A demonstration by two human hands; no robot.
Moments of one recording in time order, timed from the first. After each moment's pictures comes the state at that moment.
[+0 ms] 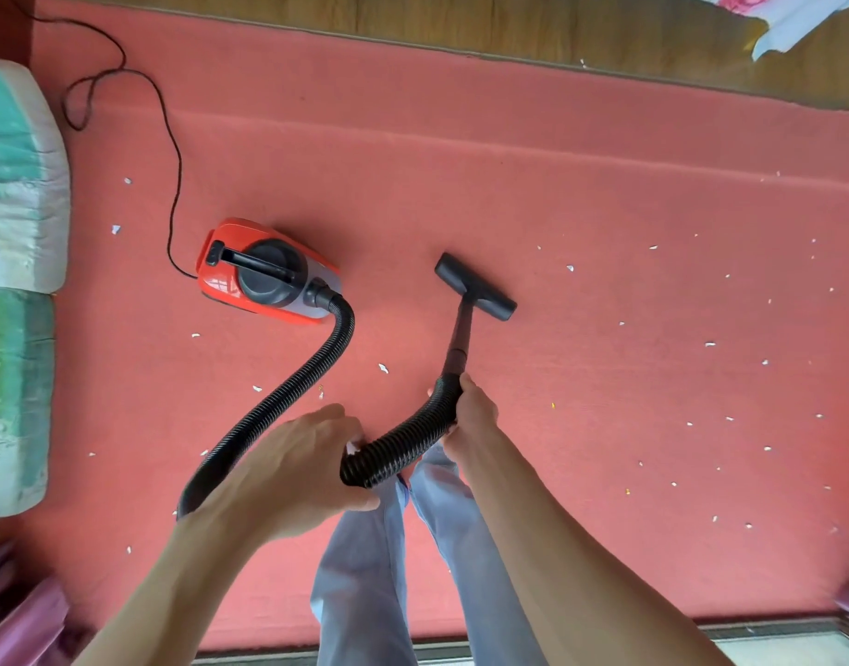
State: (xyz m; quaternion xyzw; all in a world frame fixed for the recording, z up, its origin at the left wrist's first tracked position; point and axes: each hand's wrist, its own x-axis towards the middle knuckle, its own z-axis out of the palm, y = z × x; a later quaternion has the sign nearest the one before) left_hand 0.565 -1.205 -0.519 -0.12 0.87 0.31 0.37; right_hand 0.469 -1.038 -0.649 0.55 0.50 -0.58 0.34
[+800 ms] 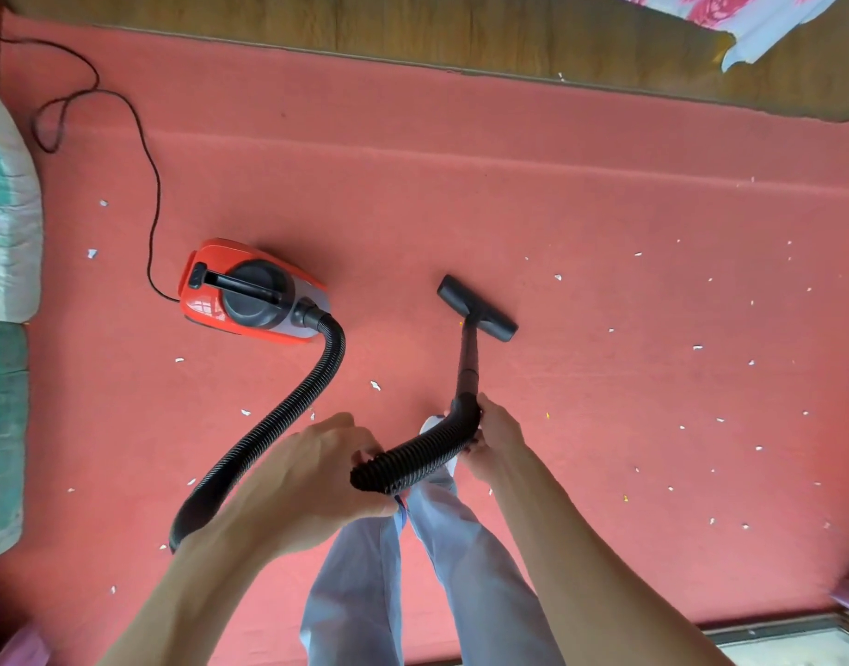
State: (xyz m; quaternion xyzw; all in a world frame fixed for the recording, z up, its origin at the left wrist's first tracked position) left_hand 0.543 -1.206 -0.524 -0.14 0.84 0.36 0.37; right_hand 0.454 -1.014 -0.655 0.56 0.52 -0.55 0.33
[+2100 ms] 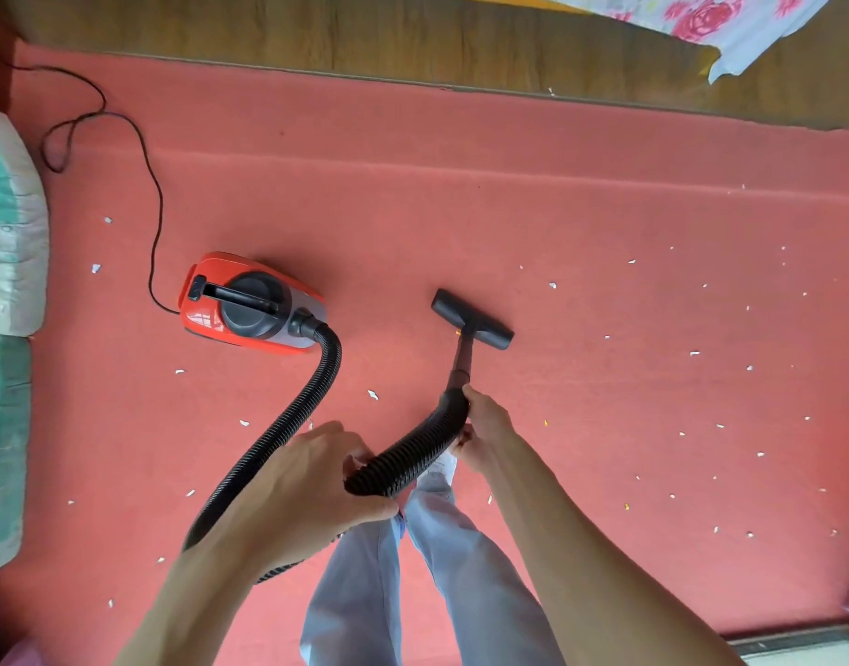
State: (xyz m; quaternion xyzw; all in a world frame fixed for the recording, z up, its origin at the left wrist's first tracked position) left_hand 0.548 -1.196 -0.517 -0.17 0.85 0.37 0.33; right_hand 0.444 -1.007 -0.682 0.52 0.52 -0.56 0.38
